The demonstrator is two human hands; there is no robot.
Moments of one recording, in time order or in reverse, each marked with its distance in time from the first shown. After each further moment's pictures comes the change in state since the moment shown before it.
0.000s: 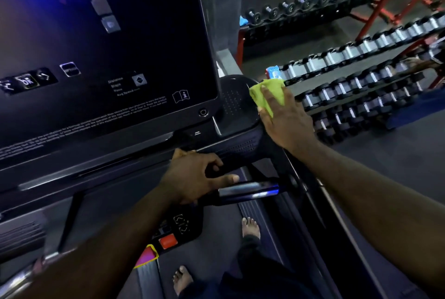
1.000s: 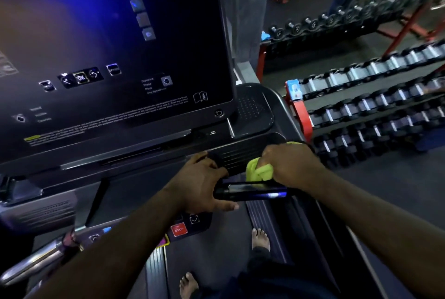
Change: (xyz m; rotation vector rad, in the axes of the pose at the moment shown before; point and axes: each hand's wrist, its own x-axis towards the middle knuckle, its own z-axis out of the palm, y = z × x) left_hand -0.035 0.001 -0.001 0.328 -0.058 0.193; right_hand -0.078 -0.036 -0.055 -0.120 -0.500 -0.412
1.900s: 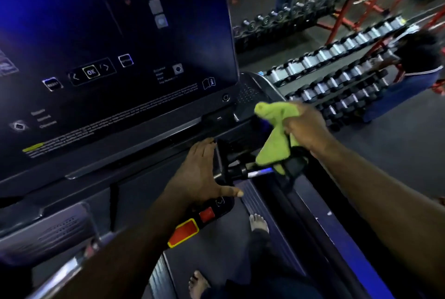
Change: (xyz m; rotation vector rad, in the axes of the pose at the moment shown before) left_hand -0.038 -0.039 0.013 -0.348 0.086 -0.093; right_hand -0.014 -0.040 -0.010 0.954 0.526 0.669
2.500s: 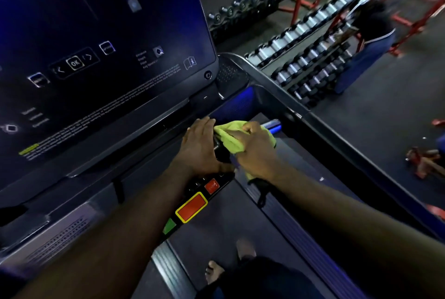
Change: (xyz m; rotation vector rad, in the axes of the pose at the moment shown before) left_hand -0.002 0.009 -0.006 0.102 -0.065 0.096; right_hand -0.110 0.032 0.122 -0.298 -0.084 -0.216
